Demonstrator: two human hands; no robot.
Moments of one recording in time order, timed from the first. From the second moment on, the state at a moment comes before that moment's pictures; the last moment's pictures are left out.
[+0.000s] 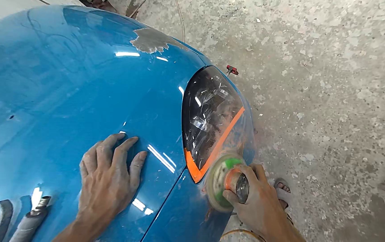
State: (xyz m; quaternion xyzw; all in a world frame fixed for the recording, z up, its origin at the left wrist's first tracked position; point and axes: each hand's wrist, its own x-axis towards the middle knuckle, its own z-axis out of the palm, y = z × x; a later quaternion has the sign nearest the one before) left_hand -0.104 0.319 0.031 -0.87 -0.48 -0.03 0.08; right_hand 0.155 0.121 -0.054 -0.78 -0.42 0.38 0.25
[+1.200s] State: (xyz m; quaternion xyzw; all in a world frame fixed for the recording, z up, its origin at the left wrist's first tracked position) left_hand -0.105 0.322 0.029 -0.88 -0.47 -0.03 0.09; right_hand 0.145 0.130 -0.090 -0.83 -0.33 0.28 0.35
